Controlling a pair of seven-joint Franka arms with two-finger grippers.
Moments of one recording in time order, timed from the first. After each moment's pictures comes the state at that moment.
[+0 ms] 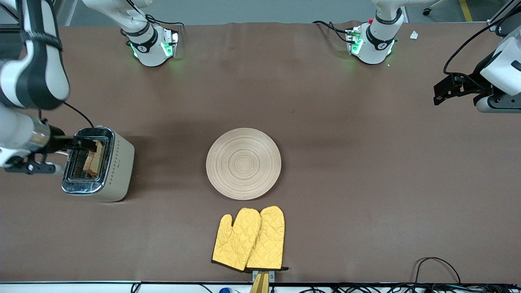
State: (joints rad) left arm 0.04 0.05 -0.18 -1.43 0.03 1.44 -0.08; right arm 0.05 0.28 -0.11 -1.67 -0.01 1.81 -0.01
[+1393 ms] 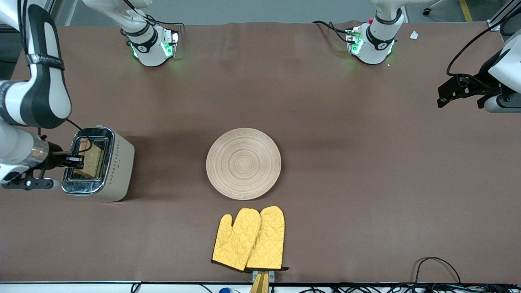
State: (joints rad) left arm 0.05 0.05 -0.18 -1.42 0.03 1.47 -0.08; right arm 0.03 0.31 -0.12 -1.59 -0.01 1.83 -0.07
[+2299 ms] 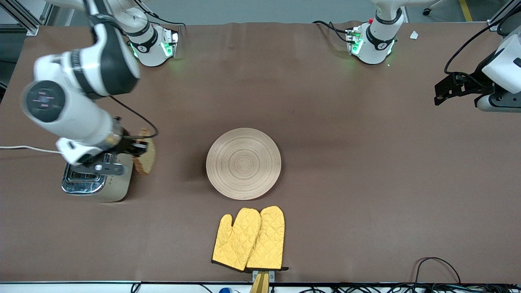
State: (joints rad) left arm 0.04 0.05 -0.19 -1.42 0.03 1.43 -0.04; right arm 0.39 0.35 -0.09 -1.50 0.00 1.79 0.43
